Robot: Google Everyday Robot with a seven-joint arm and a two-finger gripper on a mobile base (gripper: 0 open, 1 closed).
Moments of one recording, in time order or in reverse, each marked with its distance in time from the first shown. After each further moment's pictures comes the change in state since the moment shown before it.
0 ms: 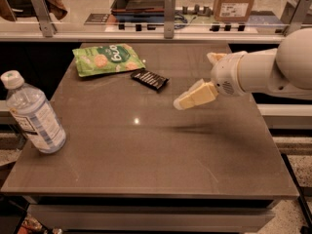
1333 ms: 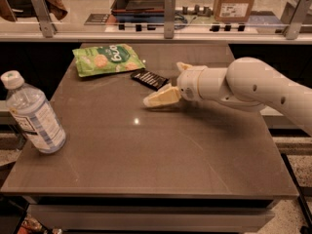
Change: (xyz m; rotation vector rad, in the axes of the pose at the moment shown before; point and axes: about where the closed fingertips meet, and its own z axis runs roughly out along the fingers) arm -0.007 0.007 0.116 -0.059 -0.179 0.107
